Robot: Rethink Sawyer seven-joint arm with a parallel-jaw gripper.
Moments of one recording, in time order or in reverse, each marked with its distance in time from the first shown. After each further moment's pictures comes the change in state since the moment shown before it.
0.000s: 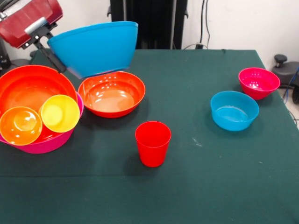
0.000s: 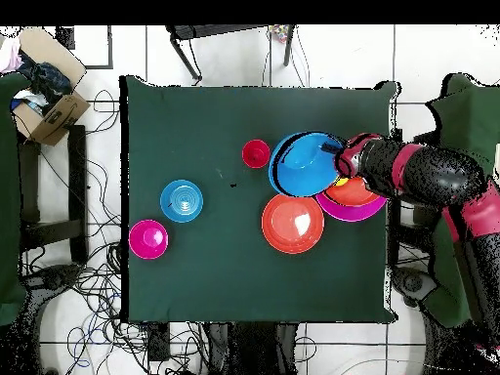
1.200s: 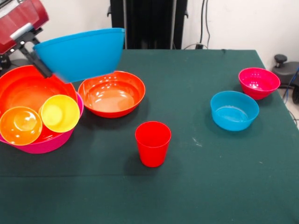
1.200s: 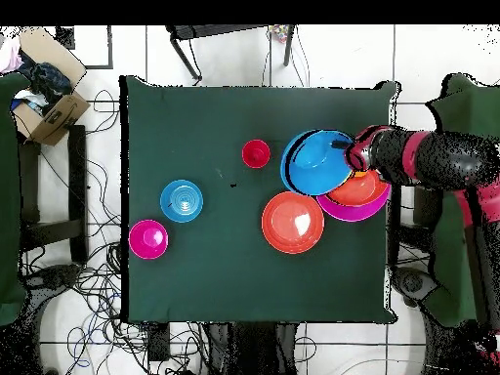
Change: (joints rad) arm 0.036 0.018 0.007 -0.148 -0.080 0.177 -0.050
